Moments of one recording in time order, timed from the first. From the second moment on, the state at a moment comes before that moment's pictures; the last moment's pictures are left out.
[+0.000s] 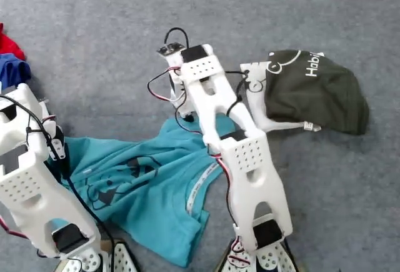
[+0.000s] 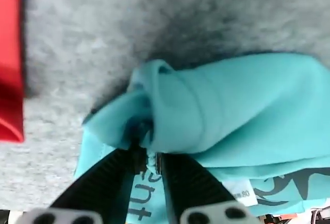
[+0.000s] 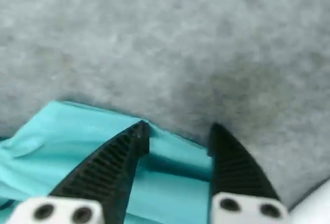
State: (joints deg) left arm -35.3 27.7 5.1 95.0 -9.4; right arm -22.4 53.2 -40.8 92.7 8.7
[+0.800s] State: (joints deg) left arm -35.3 27.7 5.1 95.0 -9.4; right arm -22.7 55.7 -59.7 98.2 15.3
